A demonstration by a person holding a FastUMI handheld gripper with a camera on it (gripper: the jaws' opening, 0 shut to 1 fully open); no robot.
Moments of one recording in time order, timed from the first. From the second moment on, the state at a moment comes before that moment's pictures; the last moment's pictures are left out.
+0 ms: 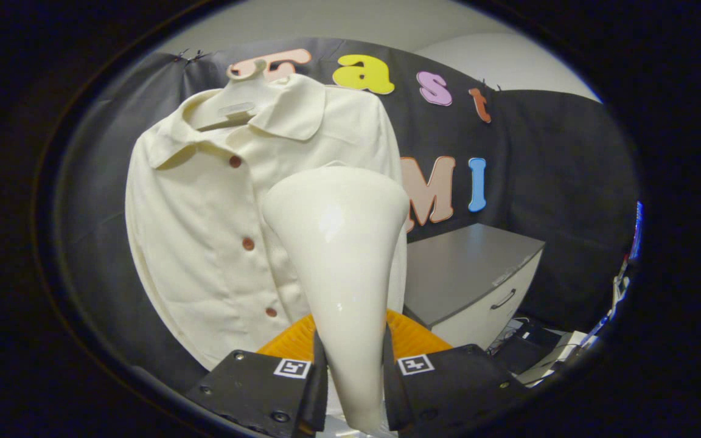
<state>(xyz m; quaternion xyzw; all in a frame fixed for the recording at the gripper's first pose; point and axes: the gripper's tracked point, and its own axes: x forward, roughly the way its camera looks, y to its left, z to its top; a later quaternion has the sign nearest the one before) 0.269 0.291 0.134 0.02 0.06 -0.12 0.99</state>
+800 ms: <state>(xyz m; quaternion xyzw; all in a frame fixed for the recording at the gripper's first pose) 0.335 0.249 0.152 -0.03 0.06 -0.05 1.00</state>
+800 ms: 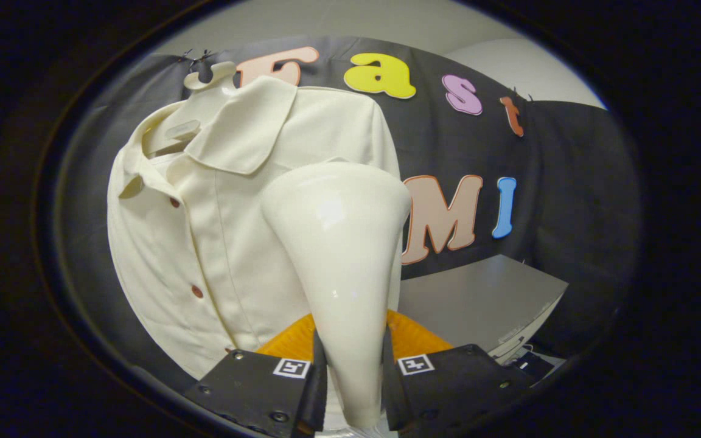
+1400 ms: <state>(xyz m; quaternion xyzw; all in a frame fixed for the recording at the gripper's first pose) 0.330 0.240 0.053 -0.01 0.08 -0.09 0.99</state>
